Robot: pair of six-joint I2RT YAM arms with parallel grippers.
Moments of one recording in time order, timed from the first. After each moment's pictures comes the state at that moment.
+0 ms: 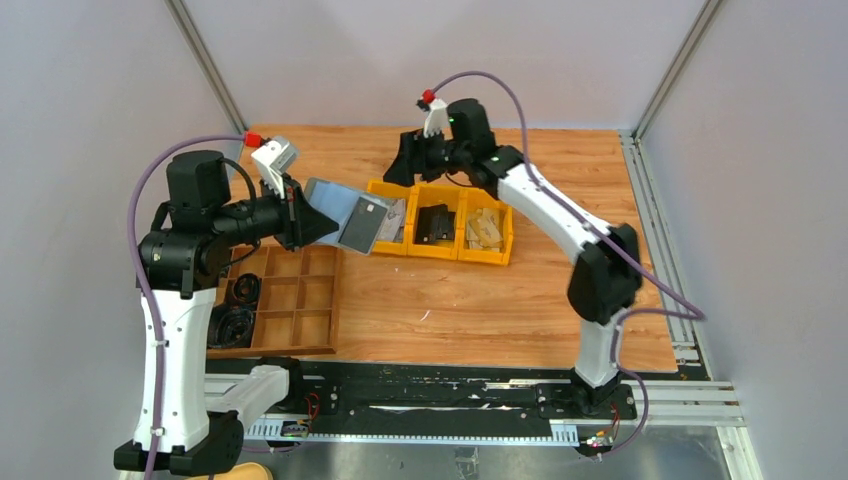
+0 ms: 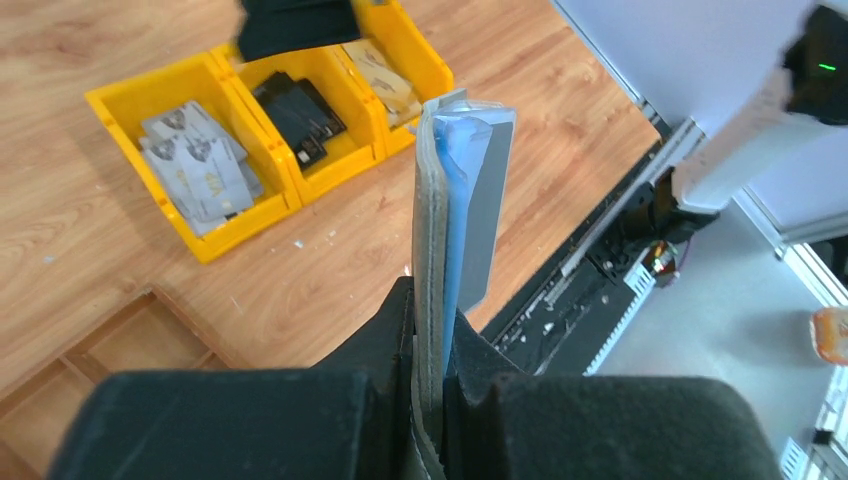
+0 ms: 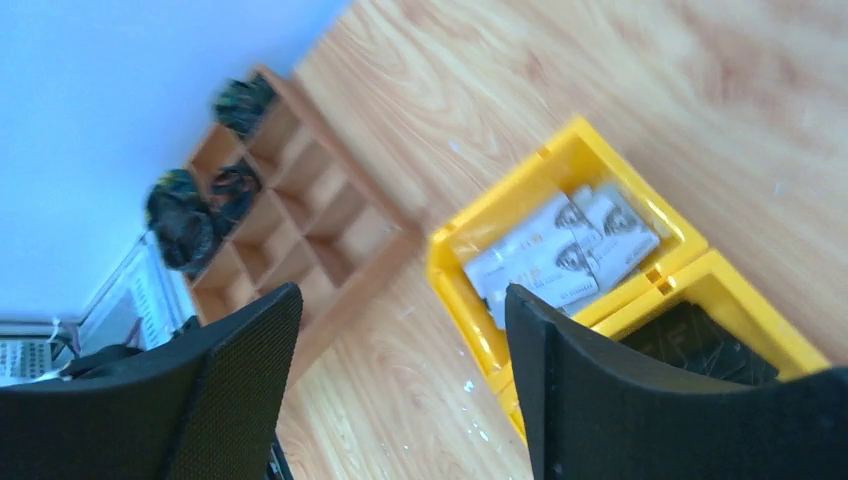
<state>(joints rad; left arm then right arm) -0.06 1.00 1.54 -1.10 0.82 0.05 0.61 1.96 1.83 -0.33 -0.50 0.30</state>
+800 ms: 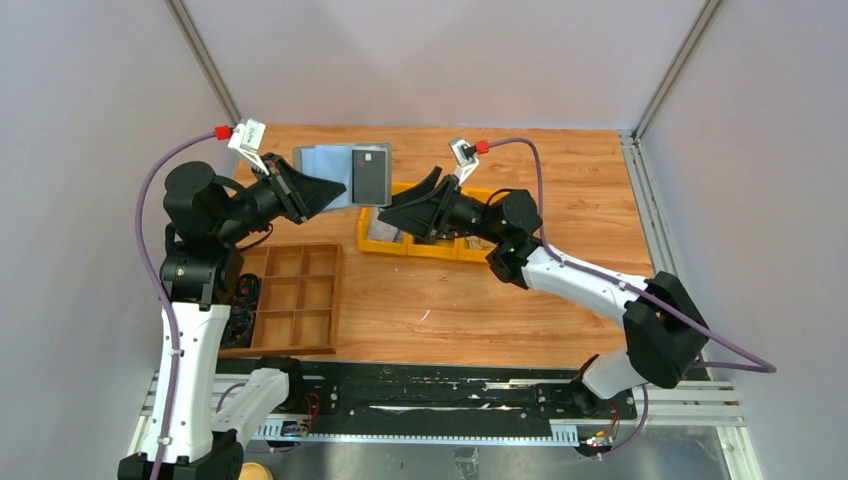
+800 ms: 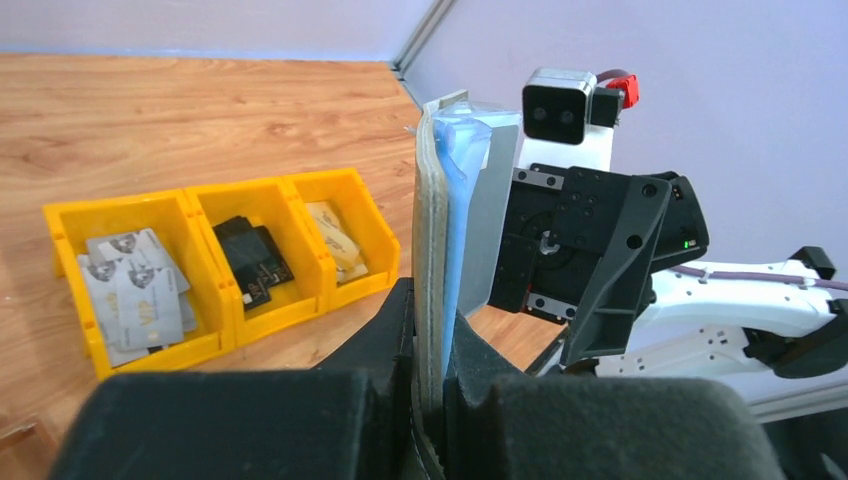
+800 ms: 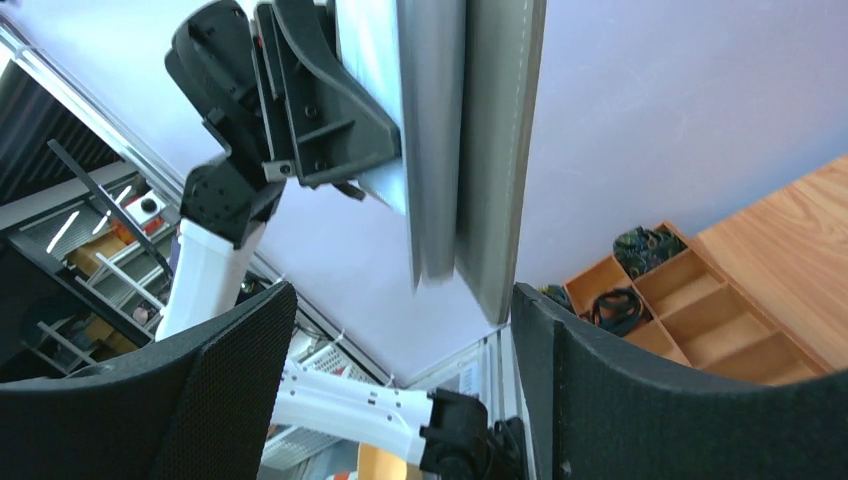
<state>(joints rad) -0.06 0.88 1.27 -0.44 0.73 -0.53 0.78 1.46 0.96 0.98 -0.56 1.01</state>
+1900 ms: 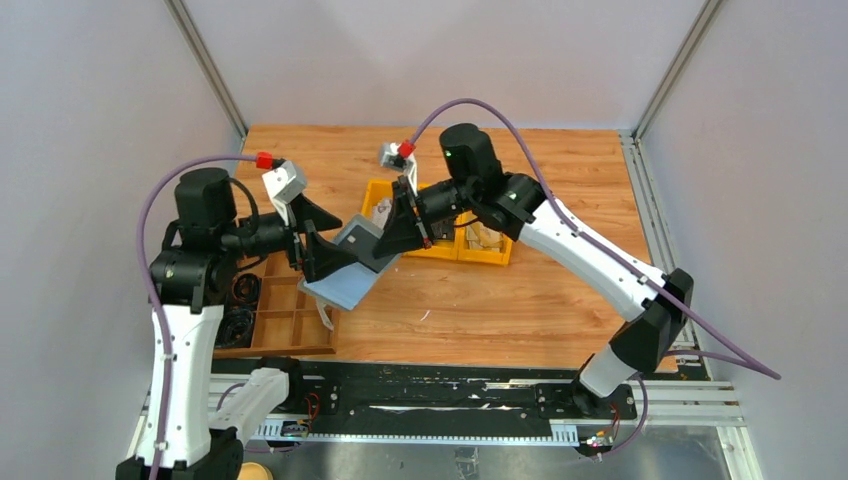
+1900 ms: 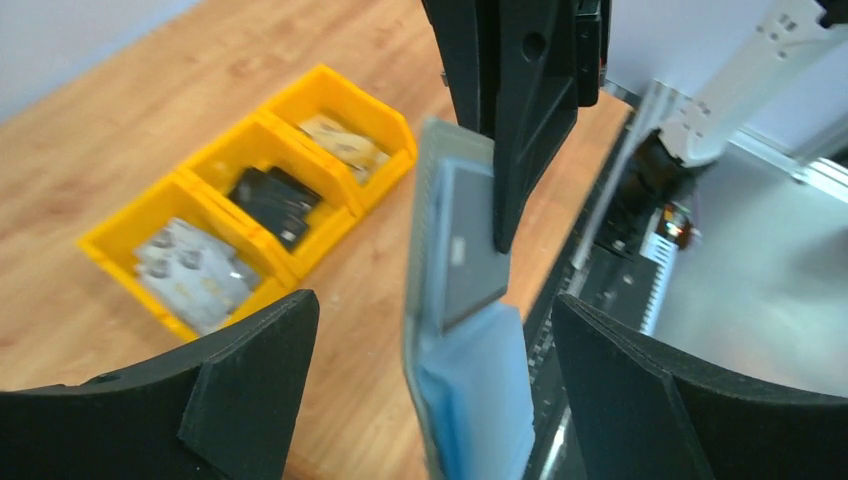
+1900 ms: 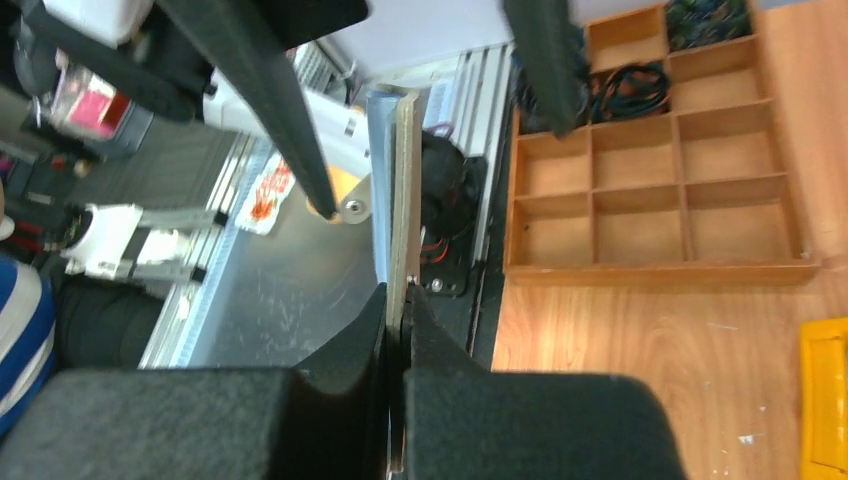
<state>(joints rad) -0.05 0.88 1.38 -0.91 1.01 0.19 0.83 1.56 1.63 -0.34 -1.01 0.16</state>
